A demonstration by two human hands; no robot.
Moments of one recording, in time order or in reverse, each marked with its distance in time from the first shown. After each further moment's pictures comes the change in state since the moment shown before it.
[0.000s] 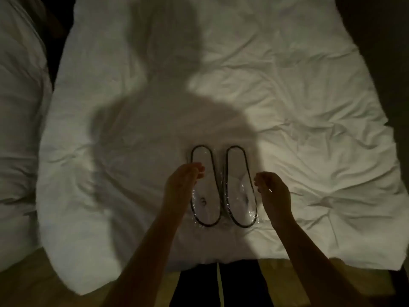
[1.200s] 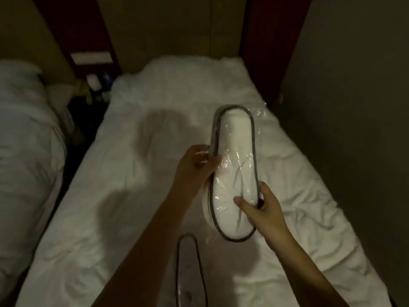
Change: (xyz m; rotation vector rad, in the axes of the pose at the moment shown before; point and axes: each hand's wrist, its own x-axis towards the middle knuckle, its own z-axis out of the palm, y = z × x) left_hand 0.026 0.265 0.051 -0.075 -0.127 0.451; right_hand 0.015 -0.207 -0.094 0.232 -0.086 -0.369
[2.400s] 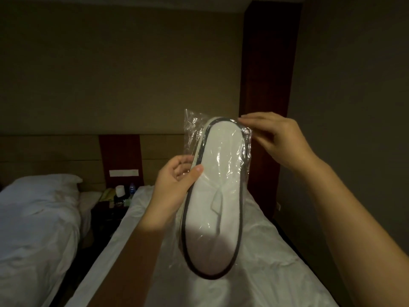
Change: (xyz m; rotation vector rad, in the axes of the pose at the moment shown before) left_hand -0.077 0.263 -0.062 -0.211 0.053 0.586; right_hand -0.017 -0.404 -0.102 -0.655 0.156 -1.383
